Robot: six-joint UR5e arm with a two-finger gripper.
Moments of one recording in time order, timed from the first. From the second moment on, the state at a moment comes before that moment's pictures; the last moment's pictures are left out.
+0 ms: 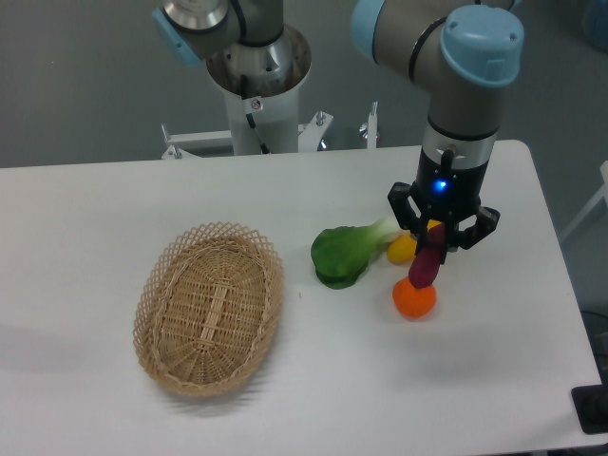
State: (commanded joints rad) arm 2.63 -1.83 -1.46 -1.18 1.41 1.10
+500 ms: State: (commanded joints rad) arm 2.63 -1.83 -1.48 -1.18 1.41 1.10
